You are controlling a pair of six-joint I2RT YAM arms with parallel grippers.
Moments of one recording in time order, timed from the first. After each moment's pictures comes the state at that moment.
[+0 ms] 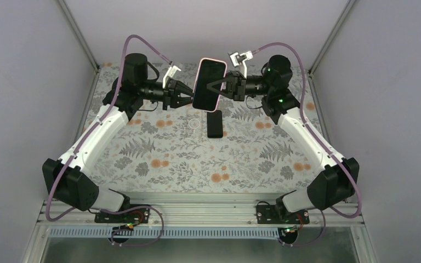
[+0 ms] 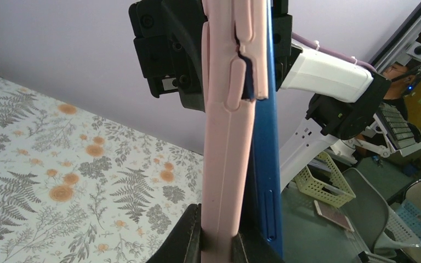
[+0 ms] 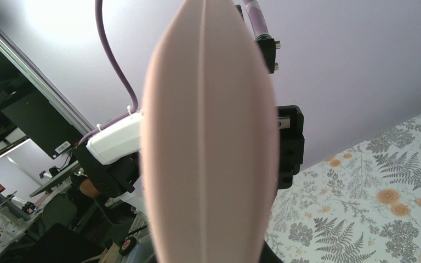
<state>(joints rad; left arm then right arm) -0.37 1.41 1.38 -0.26 1.27 -0.20 0.43 1.44 1.35 0.23 -1.23 0.70</state>
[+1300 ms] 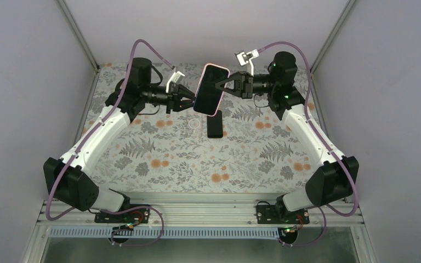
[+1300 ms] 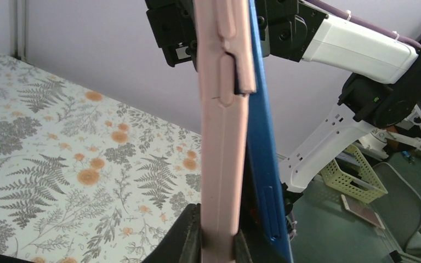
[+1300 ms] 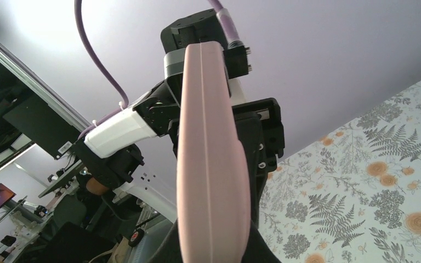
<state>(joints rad) -0.38 1.41 1.35 -0.33 1.17 -0.08 0.33 1.46 1.37 0.10 -1.33 0.67</state>
